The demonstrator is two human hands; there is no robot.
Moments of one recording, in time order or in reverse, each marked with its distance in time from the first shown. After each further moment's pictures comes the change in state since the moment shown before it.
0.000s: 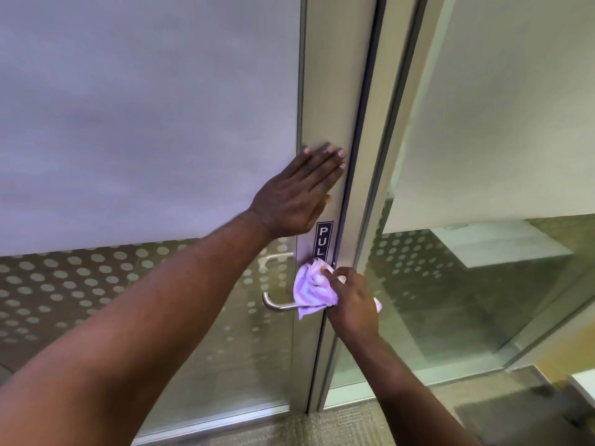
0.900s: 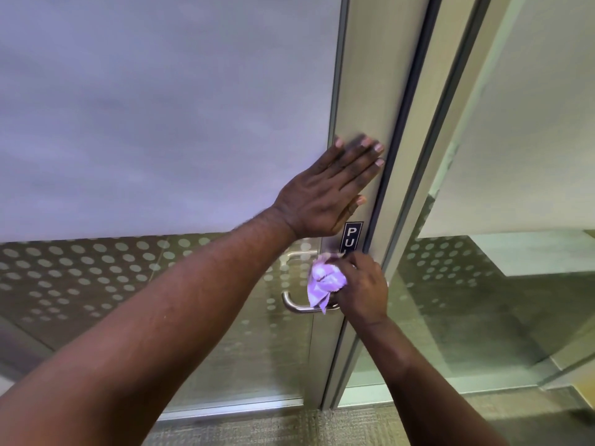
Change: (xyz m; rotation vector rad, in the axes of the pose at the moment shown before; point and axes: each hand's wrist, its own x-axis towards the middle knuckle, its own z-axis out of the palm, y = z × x) left_hand 0.001 -0.002 0.000 0.067 -0.051 -0.003; right_hand 0.048 -0.018 0.018 0.084 0.181 -0.169
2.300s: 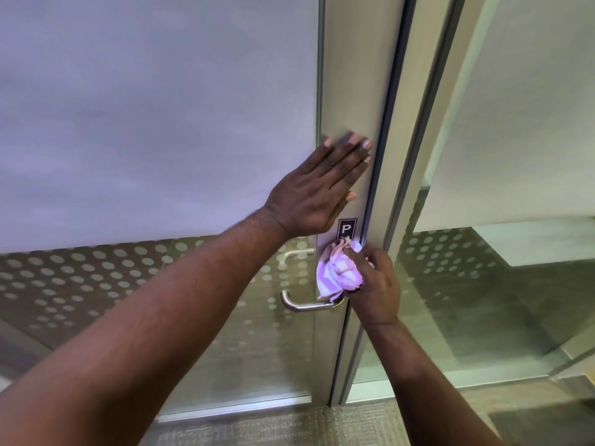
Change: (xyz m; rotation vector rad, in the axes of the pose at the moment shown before) left_hand 0.000 0.000 0.004 0.058 -0.012 0.027; right_hand -0.012 0.032 0.006 0.033 0.156 0.068
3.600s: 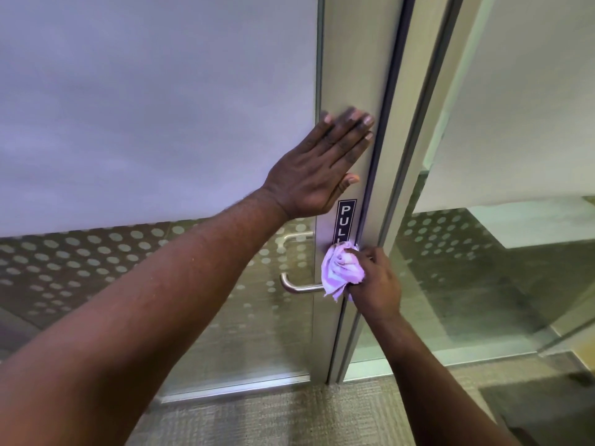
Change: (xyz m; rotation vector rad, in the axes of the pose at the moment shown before) left_hand 0.002 0.001 -0.005 0.010 -0.014 -0.003; right_hand -0.028 0.003 -0.009 -0.045 -0.280 0.243
